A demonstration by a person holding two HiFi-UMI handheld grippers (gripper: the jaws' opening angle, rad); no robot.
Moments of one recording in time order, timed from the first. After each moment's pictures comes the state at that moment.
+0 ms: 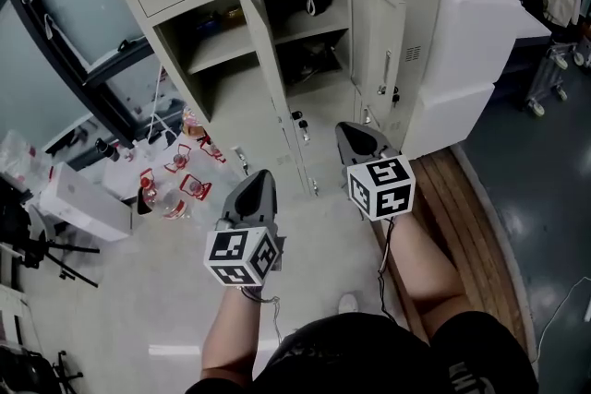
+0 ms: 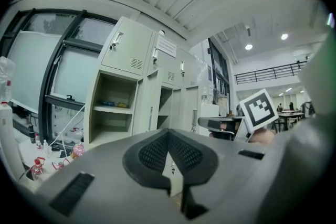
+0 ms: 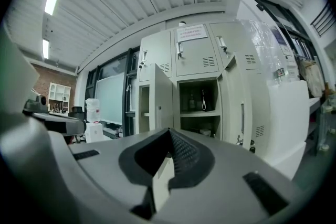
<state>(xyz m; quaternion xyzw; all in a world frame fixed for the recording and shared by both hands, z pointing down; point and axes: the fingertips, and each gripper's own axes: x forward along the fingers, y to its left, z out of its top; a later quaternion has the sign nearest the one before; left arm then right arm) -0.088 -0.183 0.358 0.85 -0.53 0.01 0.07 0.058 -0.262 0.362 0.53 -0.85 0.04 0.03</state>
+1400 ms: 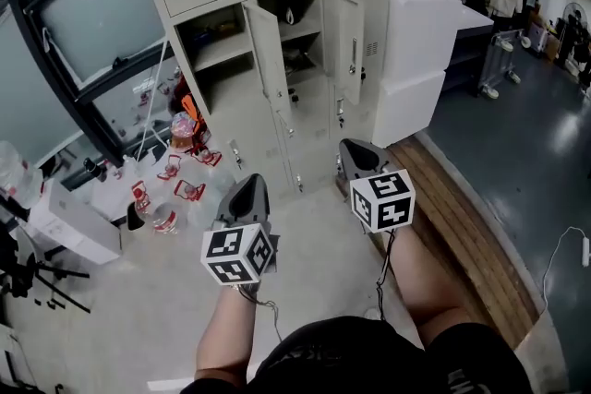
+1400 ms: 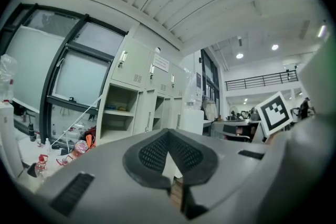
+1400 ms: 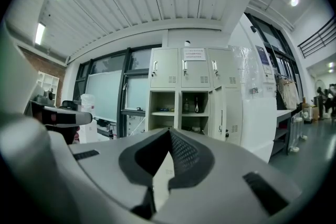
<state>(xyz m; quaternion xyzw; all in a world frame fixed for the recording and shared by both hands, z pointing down) -0.169 0.003 0.336 0.87 -0.49 -0.01 0.06 0.010 -0.026 0.341 0.60 -0.79 0.02 0.05</state>
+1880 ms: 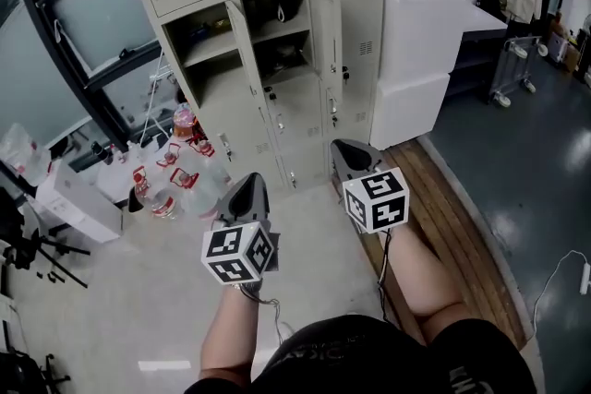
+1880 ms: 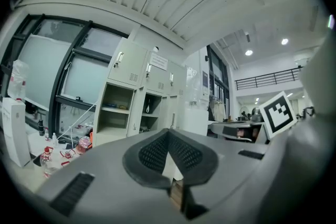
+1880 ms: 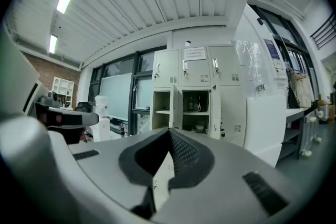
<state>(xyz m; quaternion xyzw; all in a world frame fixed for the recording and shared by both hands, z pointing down) -0.055 0.031 0.338 0.84 -0.54 -0.02 0.07 0.103 -0.012 0.344 0.54 -0.84 0.01 0.05</state>
